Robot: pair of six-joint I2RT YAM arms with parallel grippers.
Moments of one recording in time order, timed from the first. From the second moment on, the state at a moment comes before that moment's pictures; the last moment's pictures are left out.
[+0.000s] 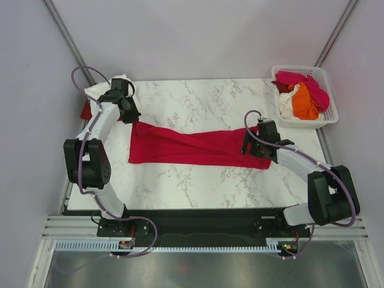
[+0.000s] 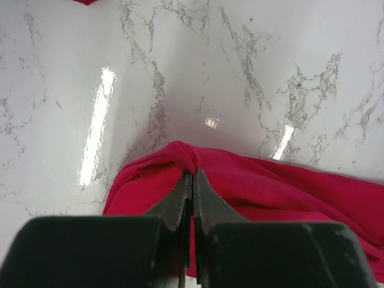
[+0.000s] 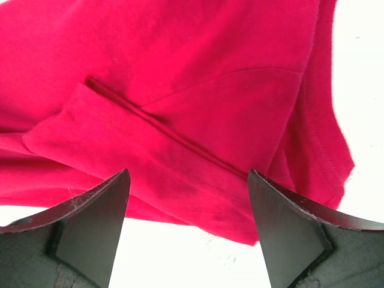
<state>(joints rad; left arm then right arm) -0.05 1.76 1.49 -0.70 -0.05 -0.42 0.24 1.41 0.74 -0.24 0.02 0.42</state>
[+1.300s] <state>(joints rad) -0.11 1.89 1.27 -0.60 0.03 -0.45 0.24 1.64 0.93 -0.21 -0.03 0.44</state>
